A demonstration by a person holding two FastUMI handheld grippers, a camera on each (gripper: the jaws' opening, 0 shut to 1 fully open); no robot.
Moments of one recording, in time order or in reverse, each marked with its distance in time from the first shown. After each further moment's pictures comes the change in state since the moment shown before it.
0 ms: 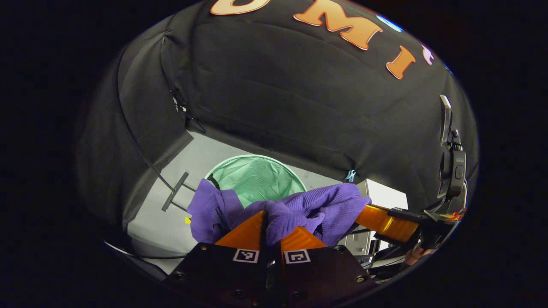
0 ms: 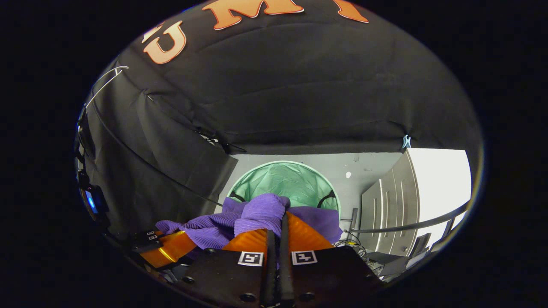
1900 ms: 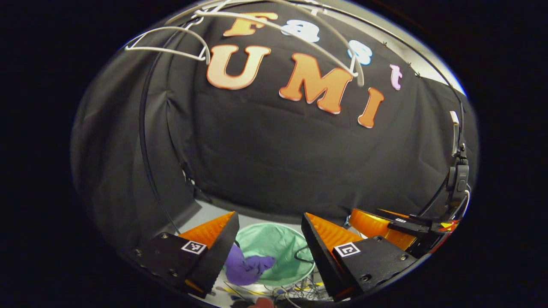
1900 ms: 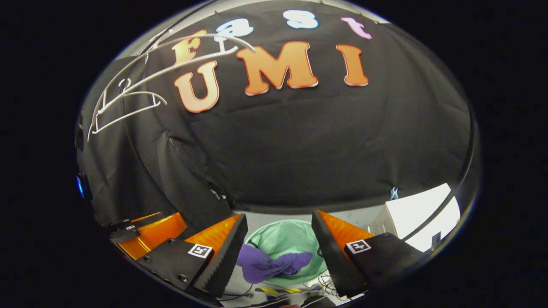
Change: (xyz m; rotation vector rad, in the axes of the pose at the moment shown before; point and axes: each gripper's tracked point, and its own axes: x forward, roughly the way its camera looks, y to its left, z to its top) left arm -0.173 0.014 0.147 0.176 -0.530 -0.032; right arm -0.179 0.100 0.084 -0.076 -0.546 -0.049
